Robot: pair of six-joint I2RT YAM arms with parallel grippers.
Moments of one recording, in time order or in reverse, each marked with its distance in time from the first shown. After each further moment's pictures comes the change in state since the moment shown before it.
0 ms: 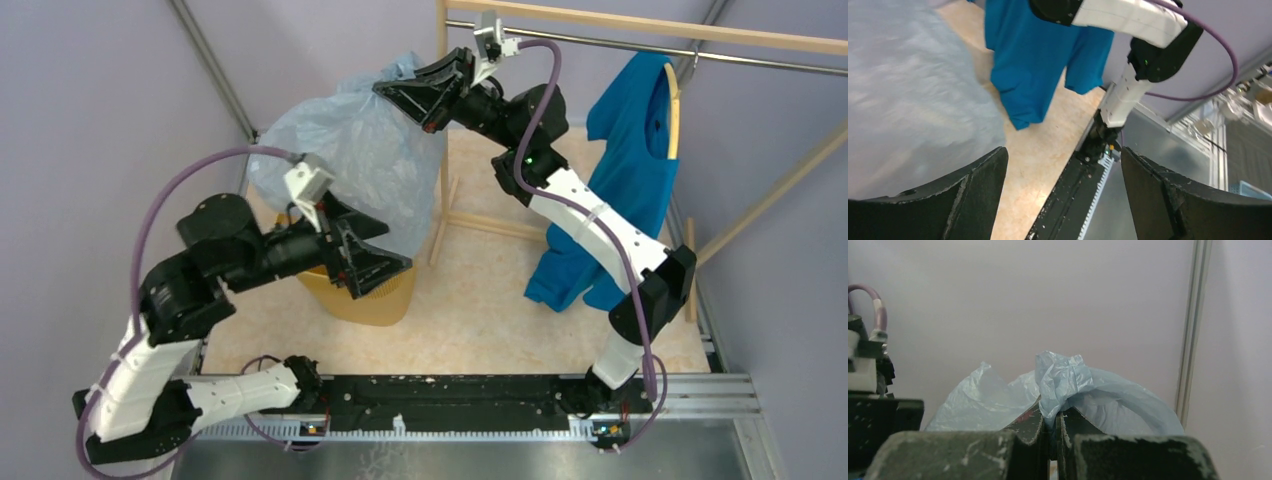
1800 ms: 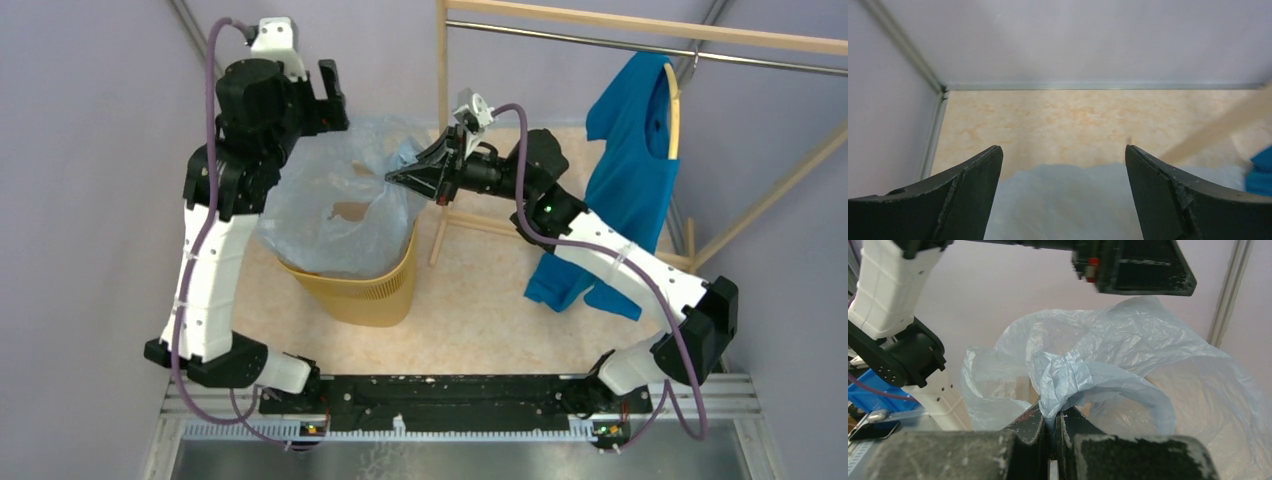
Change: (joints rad) left arm 0.466 0.511 0.496 -0.069 -0.477 0.225; right arm 0.069 -0.266 -0.414 -0.240 -0.036 -0.159
